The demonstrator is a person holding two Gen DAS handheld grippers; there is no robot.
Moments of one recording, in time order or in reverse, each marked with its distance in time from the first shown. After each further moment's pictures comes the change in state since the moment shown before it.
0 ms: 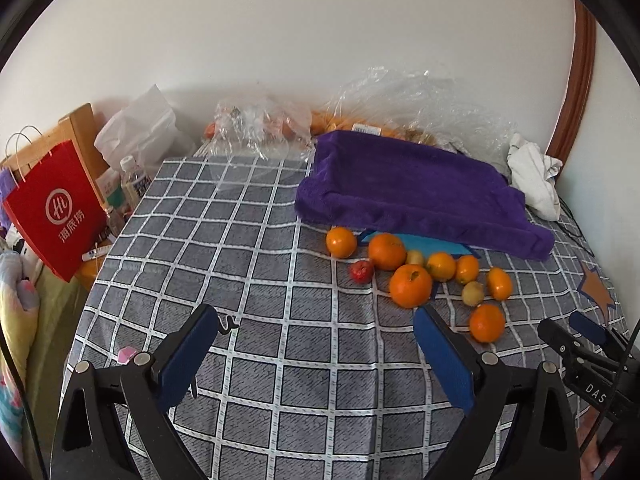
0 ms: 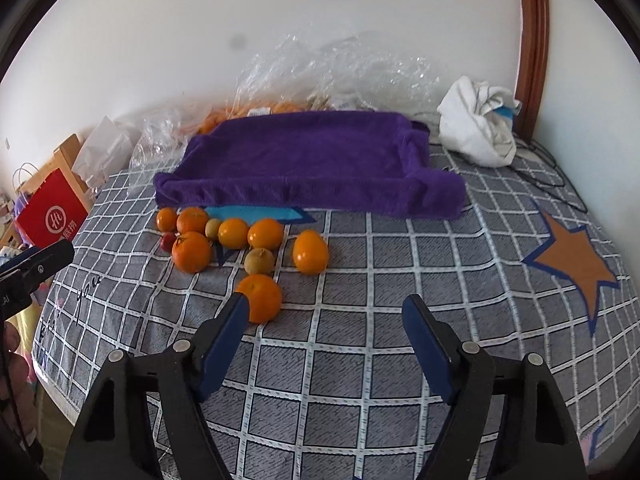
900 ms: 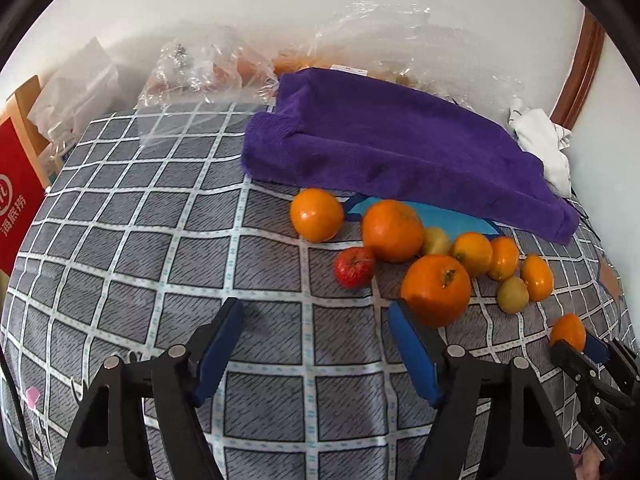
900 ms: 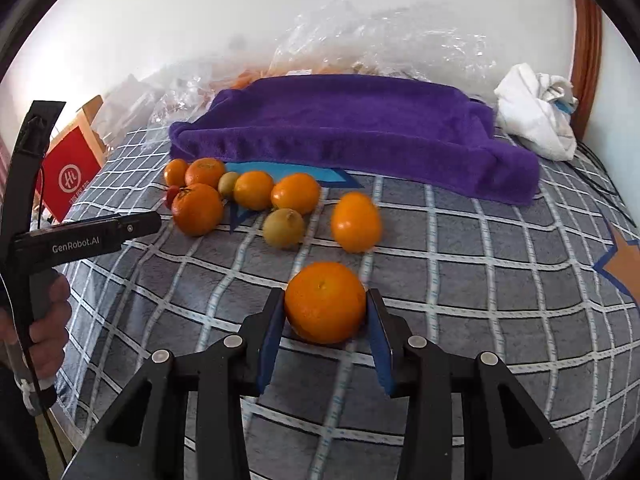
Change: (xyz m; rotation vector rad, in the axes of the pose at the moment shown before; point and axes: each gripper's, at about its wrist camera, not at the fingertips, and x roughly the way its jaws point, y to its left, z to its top) left arm 0.101 -0.021 0.007 0.022 0.113 -0.123; right arm 0.041 -0.002 -0.013 -0.123 0.034 0.027
